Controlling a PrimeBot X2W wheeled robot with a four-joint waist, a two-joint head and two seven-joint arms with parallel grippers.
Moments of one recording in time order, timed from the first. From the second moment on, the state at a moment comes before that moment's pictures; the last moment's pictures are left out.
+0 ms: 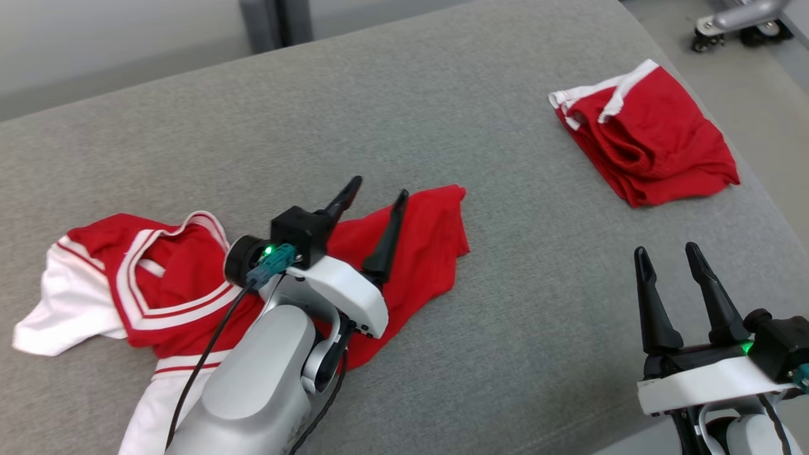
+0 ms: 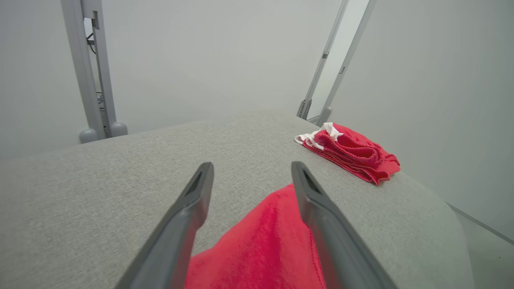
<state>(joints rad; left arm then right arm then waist) -0.60 0.05 -0.61 0.57 -0.49 -0.01 -0.21 -0.09 -0.05 0.03 0.08 0.24 0.13 -0.21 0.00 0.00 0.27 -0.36</state>
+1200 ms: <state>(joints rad) -0.05 0.28 -0.23 0.22 -0.54 0.14 -0.26 0.03 -0.06 -0.05 0.03 0.18 0.13 -0.12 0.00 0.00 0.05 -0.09</state>
